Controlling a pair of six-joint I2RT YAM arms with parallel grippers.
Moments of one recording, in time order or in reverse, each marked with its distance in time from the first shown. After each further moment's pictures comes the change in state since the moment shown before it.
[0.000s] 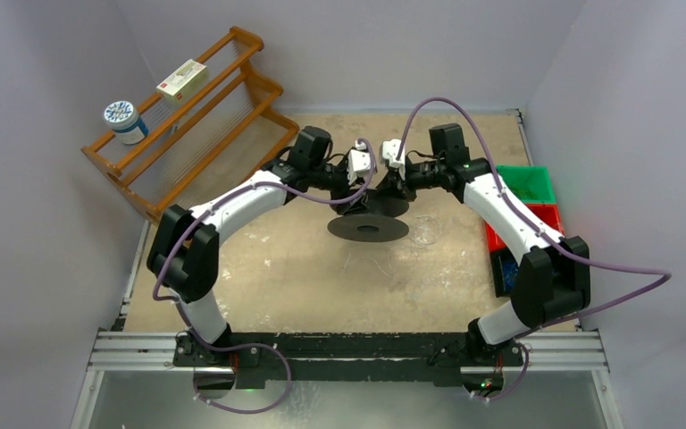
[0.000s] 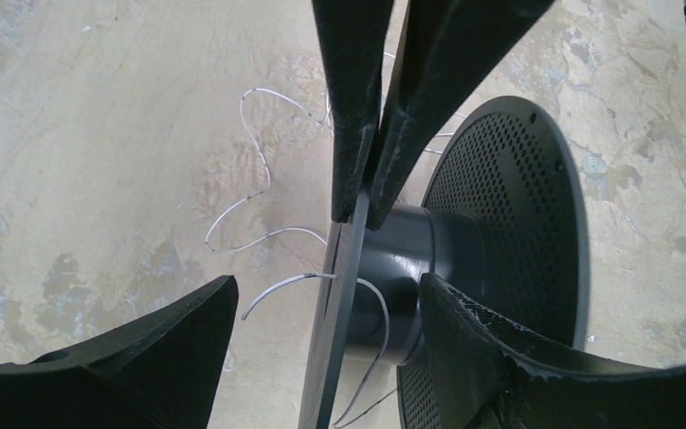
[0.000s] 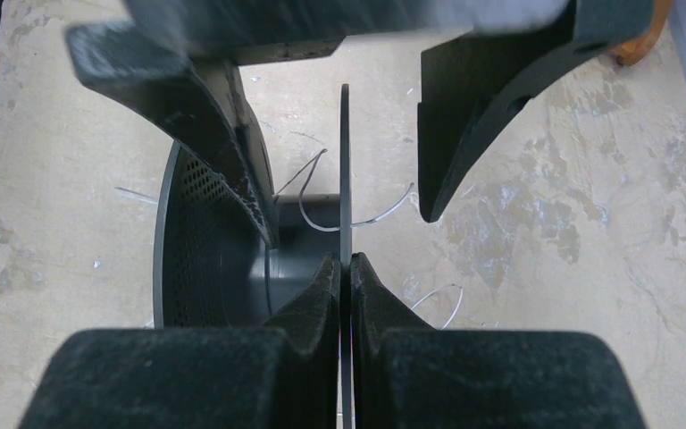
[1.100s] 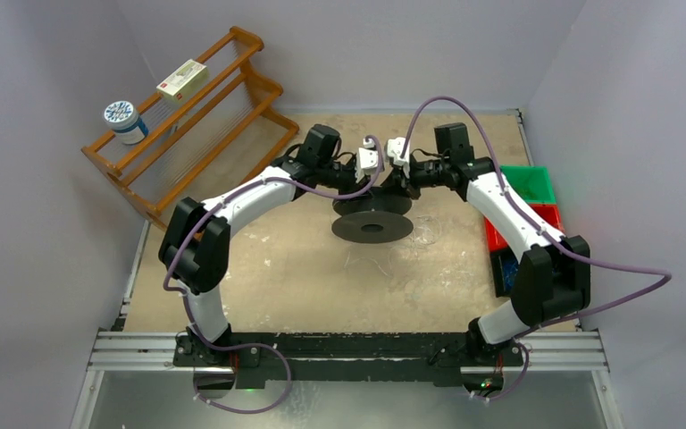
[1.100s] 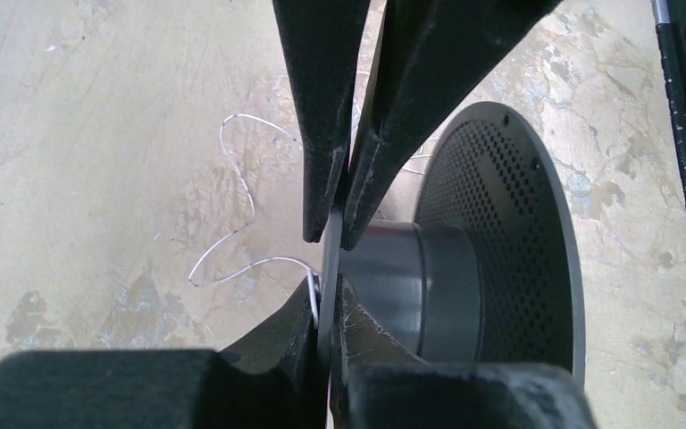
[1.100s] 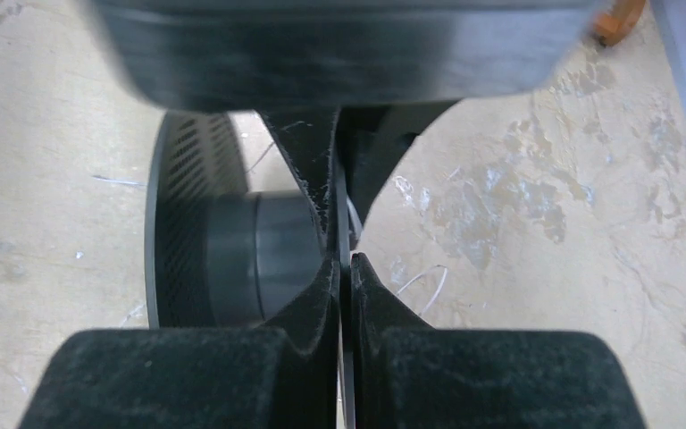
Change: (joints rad) left arm -0.011 0.089 0.071 0.006 0.029 -0.048; right arm -0.024 0.002 0.000 -0.013 0.000 -0.018
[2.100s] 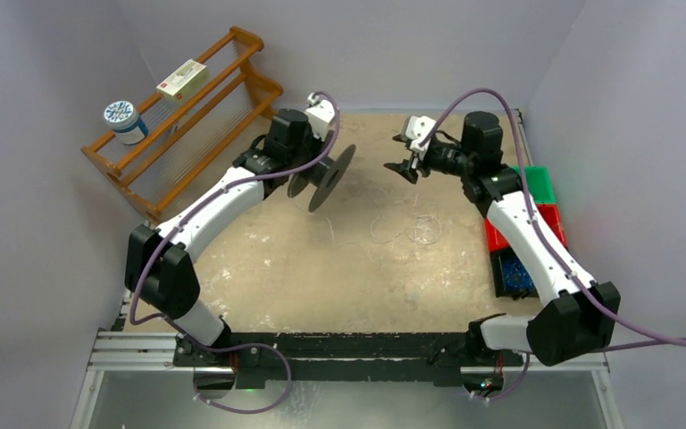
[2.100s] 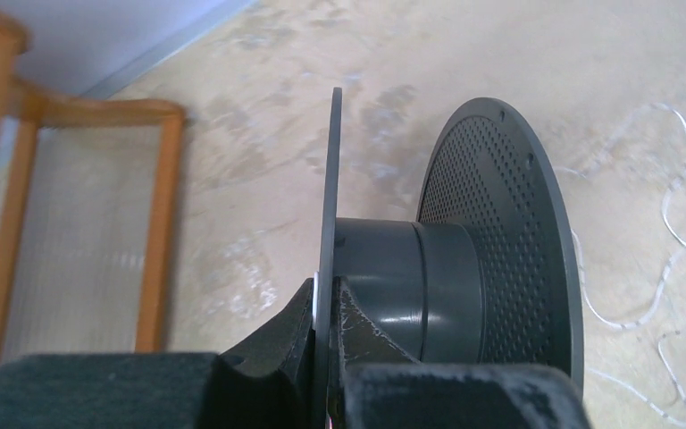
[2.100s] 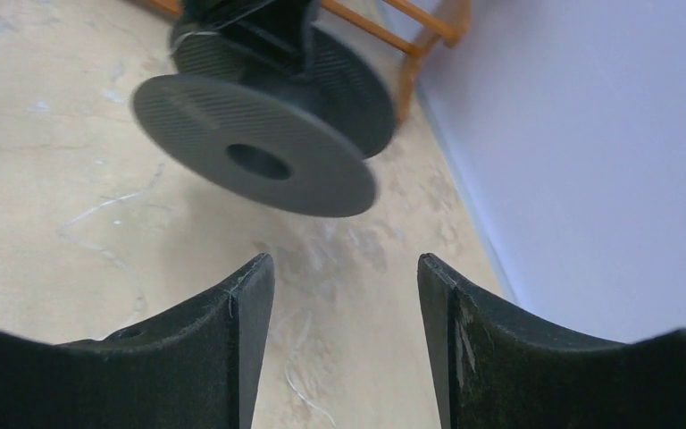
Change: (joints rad) left arm 0.057 -0.203 -0.012 -0.084 -0.818 -0.342; right arm -0.026 -0.219 -0.024 0.312 0.171 0.204
